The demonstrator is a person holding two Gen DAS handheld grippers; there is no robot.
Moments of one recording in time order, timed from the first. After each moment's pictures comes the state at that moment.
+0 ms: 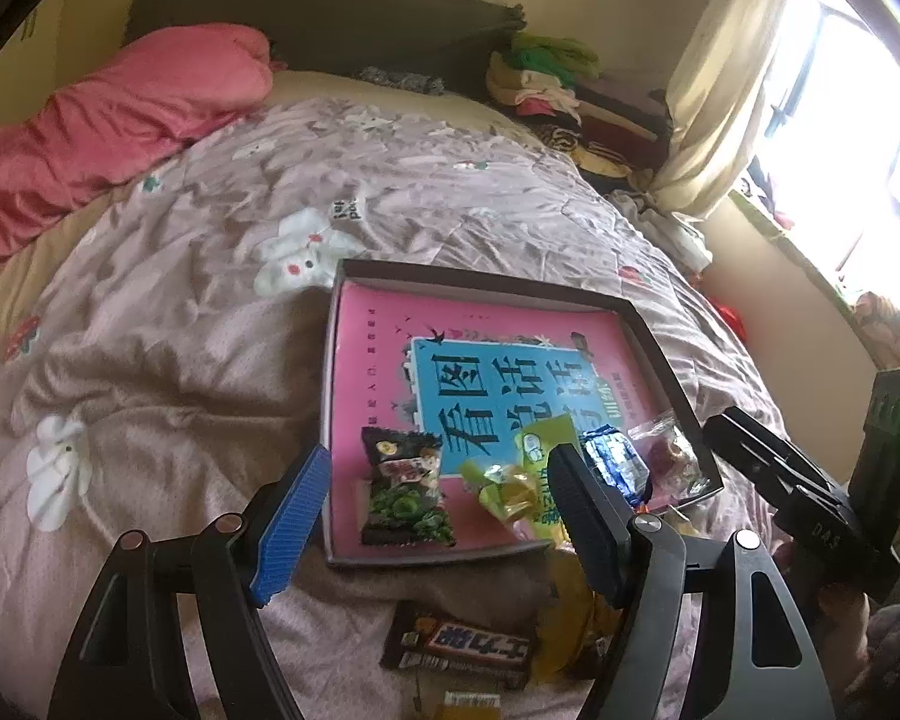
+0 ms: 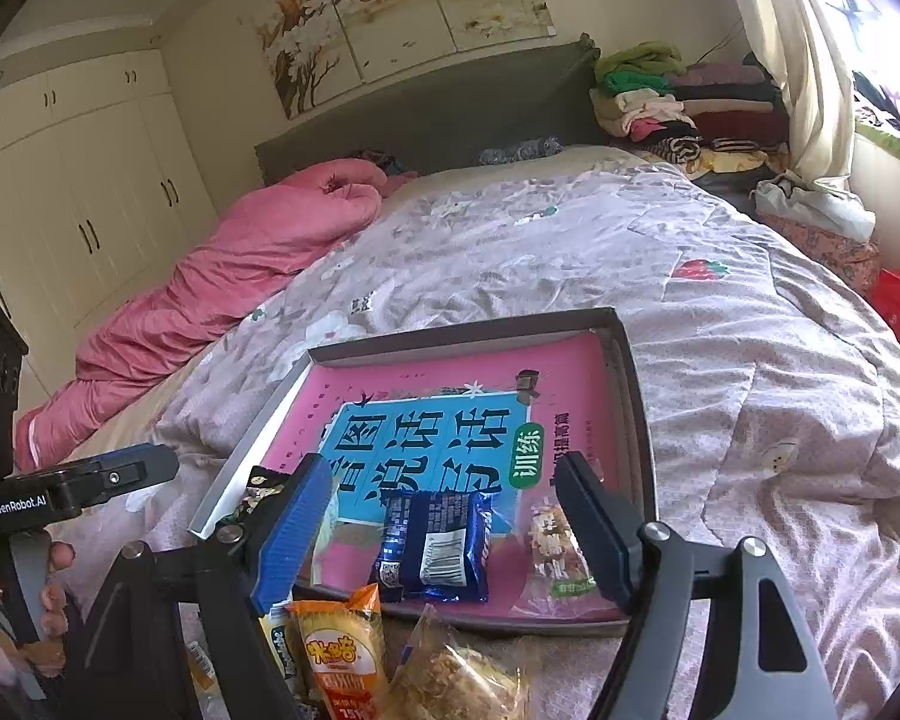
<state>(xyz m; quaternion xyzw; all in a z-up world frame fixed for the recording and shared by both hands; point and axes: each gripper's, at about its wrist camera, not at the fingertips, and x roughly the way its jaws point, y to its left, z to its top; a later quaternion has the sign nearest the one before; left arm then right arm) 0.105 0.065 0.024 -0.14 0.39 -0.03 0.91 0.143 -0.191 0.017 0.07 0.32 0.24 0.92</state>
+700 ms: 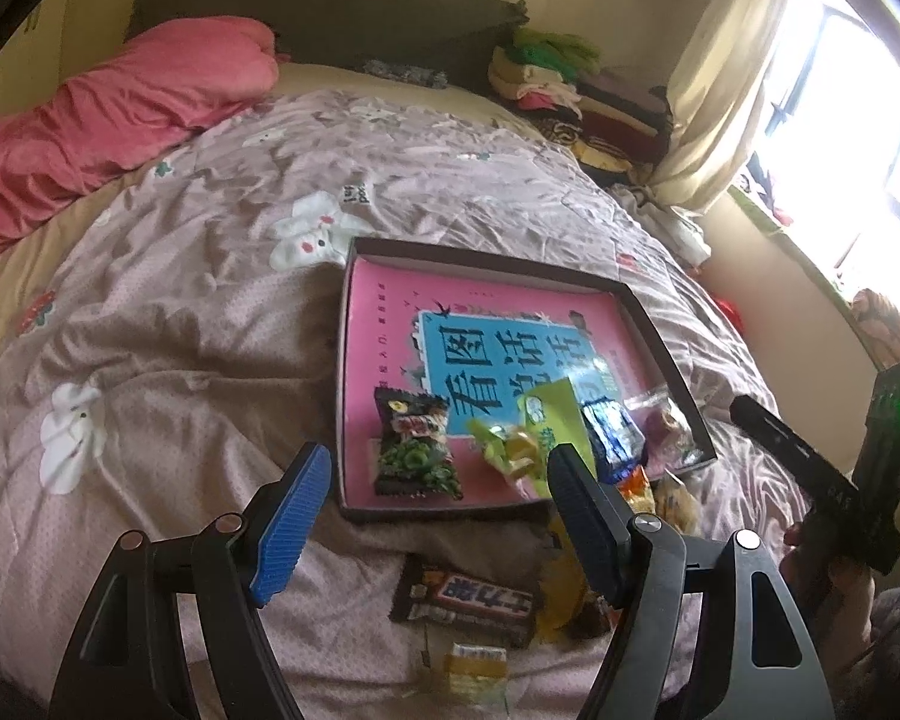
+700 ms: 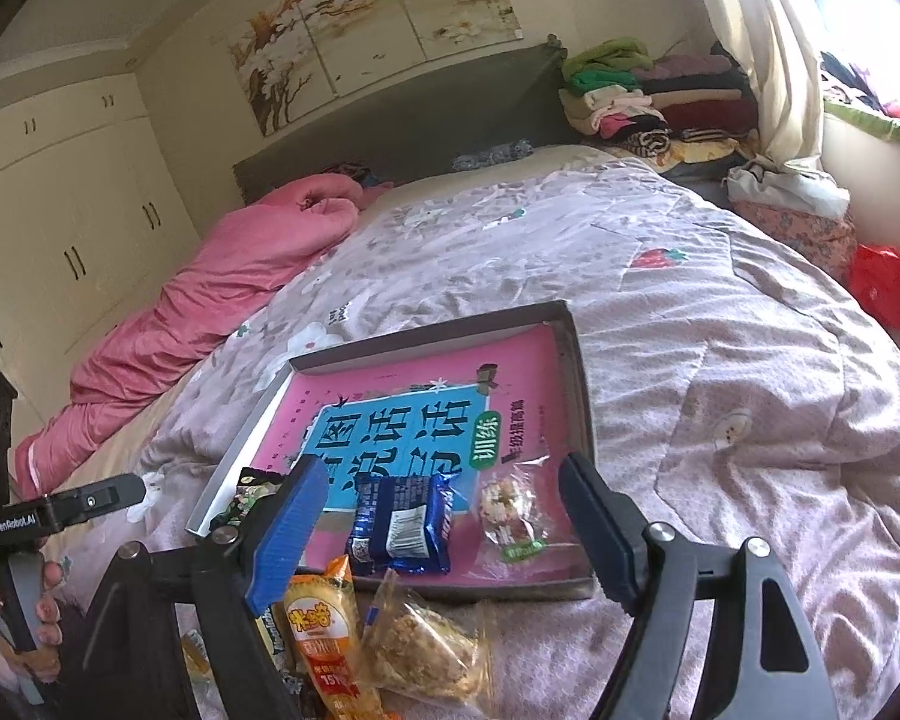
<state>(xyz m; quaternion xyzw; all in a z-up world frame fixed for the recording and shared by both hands) 0.084 0.063 0.022 -0.14 0.40 -0.04 0.91 0.128 -0.222 0.018 0.10 0.32 0.21 0.92</state>
